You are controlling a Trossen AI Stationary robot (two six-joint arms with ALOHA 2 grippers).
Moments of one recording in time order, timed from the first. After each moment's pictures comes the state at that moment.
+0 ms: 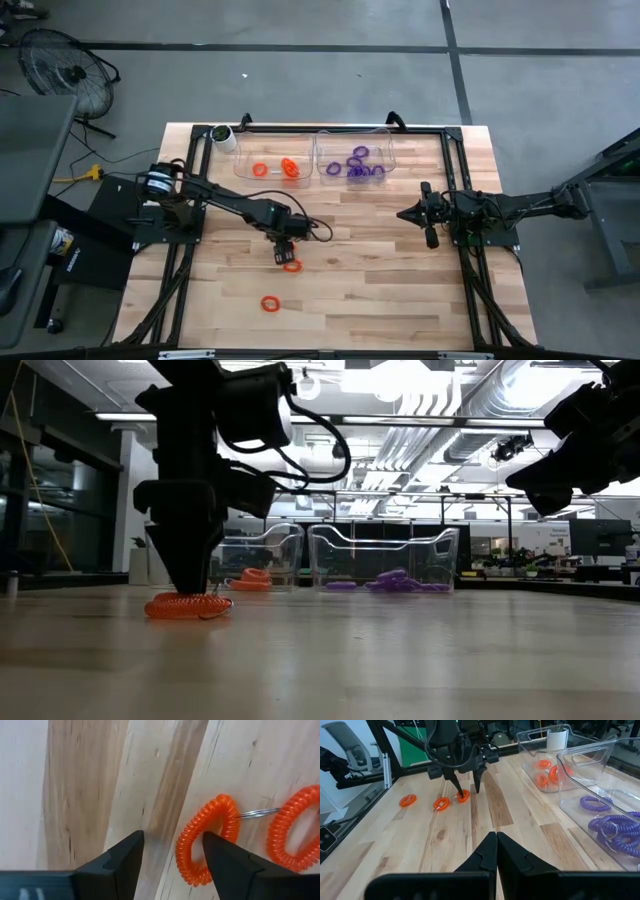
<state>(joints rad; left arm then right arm) -0.14 1.79 1.07 -0.67 -0.02 -0.39 0.09 0.22 0.05 -0.04 0.10 0.23</state>
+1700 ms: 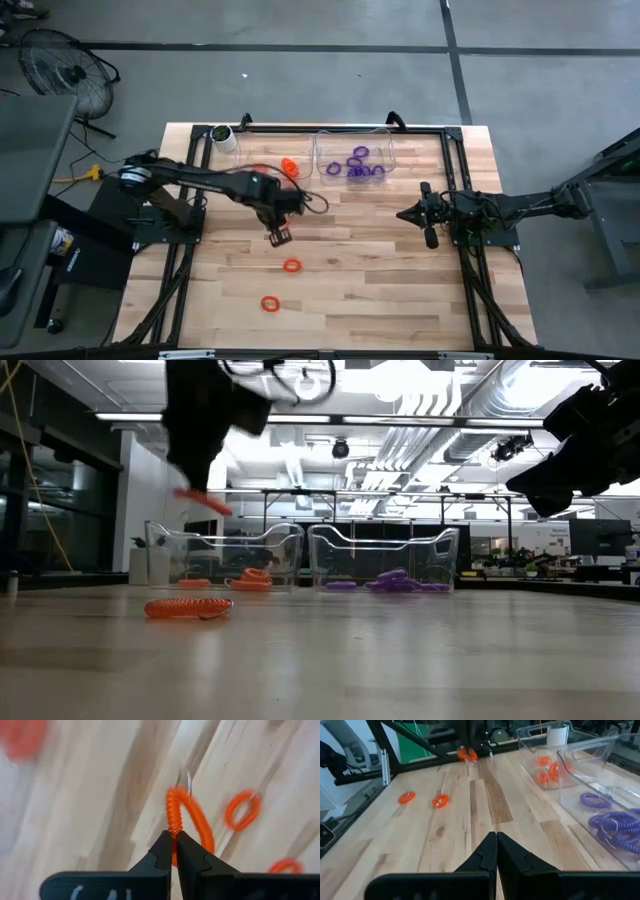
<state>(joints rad) -0.05 1.59 1.29 -1.06 0.00 -0.46 0.09 0.23 0.05 -0.04 0.10 0.23</state>
